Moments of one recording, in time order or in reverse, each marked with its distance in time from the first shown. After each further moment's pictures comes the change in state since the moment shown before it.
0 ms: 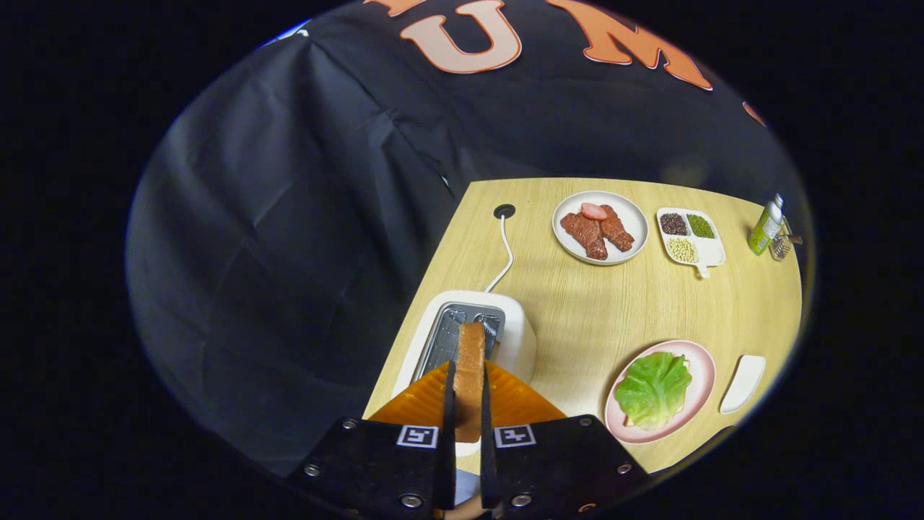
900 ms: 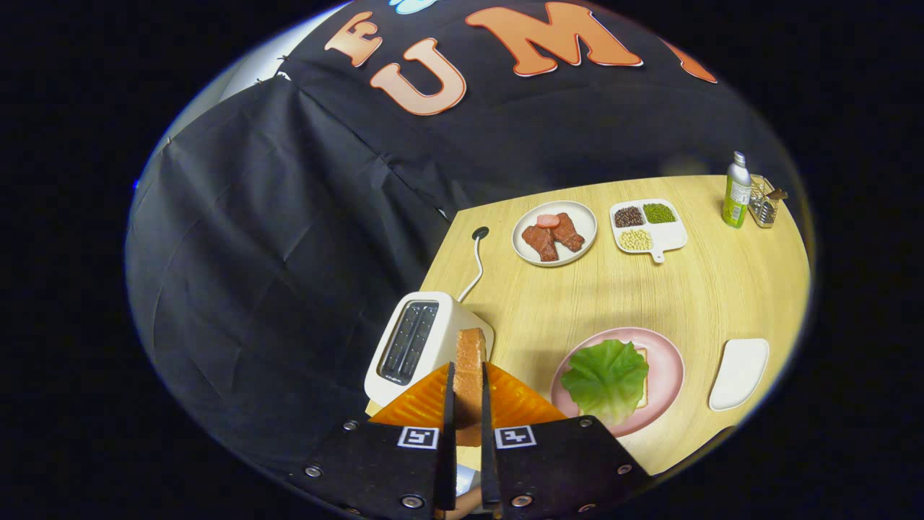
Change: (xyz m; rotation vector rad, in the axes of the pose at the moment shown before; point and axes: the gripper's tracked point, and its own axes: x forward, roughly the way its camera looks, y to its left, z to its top) arm -0.065 -0.117 -0.032 0.099 -0.093 0.096
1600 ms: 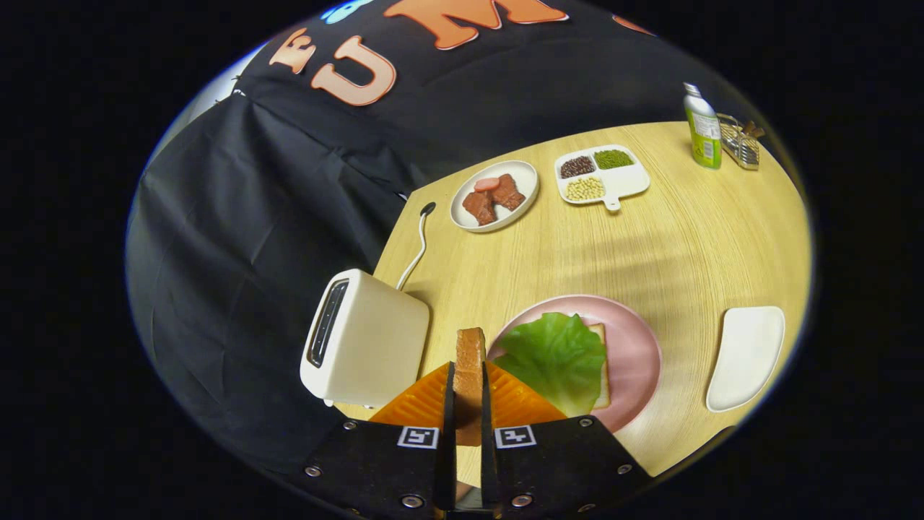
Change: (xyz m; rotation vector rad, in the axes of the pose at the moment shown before) arm 0.036 -0.112 -0.045 0.119 0.056 -0.022
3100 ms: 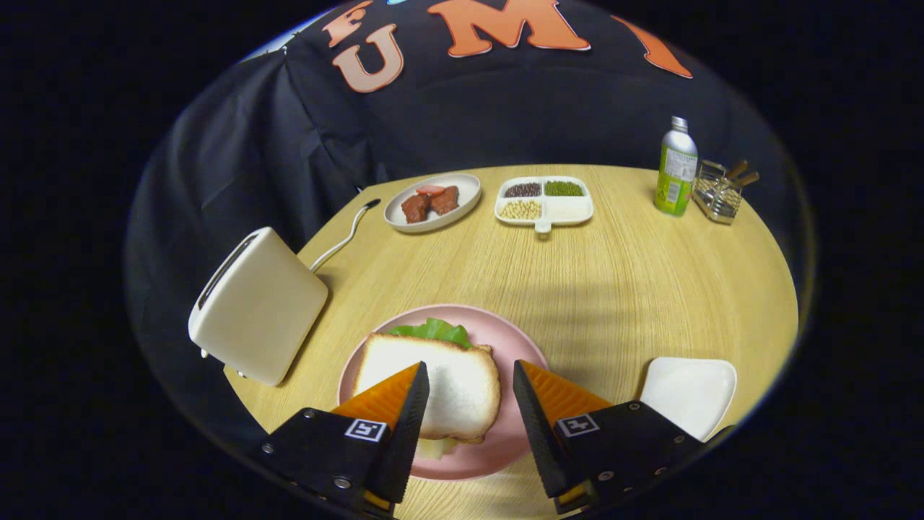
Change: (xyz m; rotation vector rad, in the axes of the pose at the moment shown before) arm 0.002 -0.091 0.004 -0.302 -0.194 -0.231
